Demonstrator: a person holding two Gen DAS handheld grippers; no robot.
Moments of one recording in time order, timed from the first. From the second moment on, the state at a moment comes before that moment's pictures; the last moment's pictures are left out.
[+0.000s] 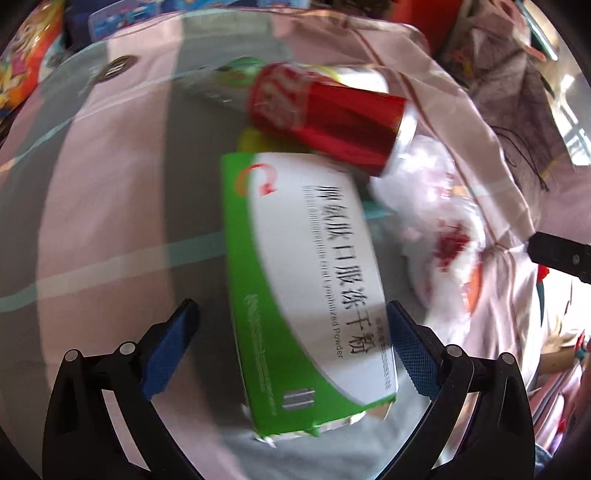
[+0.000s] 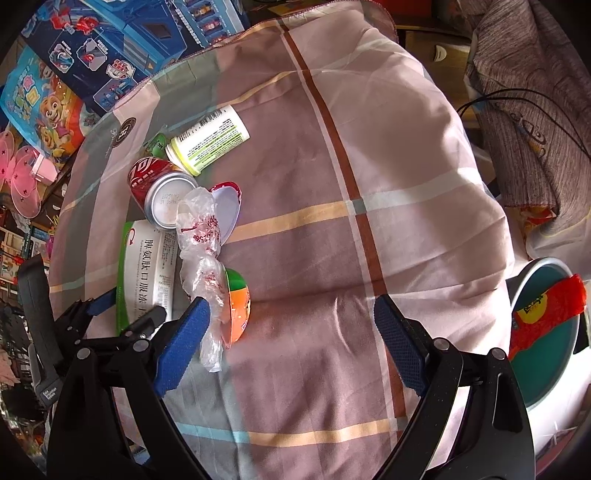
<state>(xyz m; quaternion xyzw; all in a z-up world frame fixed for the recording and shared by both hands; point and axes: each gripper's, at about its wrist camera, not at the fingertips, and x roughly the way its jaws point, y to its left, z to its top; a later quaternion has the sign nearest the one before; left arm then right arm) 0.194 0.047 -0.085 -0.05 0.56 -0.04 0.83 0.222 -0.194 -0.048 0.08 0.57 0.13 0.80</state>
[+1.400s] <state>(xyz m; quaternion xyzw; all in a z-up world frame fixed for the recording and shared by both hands) 0.165 0.204 -0.055 -0.16 0.48 -0.01 0.86 0.273 0.022 -0.057 -0.17 0.58 0.26 0.75</state>
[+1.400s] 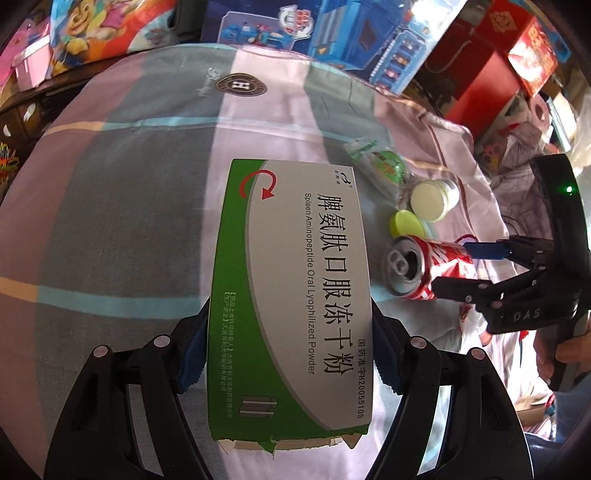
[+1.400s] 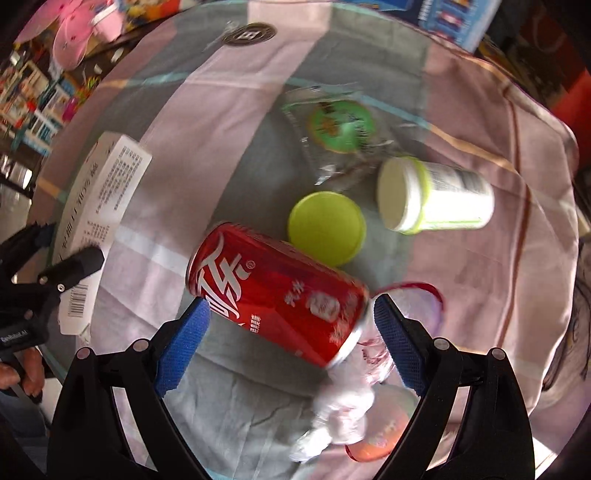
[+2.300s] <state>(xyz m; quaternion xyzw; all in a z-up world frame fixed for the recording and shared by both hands) 0.150 0.202 -0.062 -0.16 0.50 0.00 0.85 0.278 0.030 -0.072 -0.11 0.58 0.31 0.75</state>
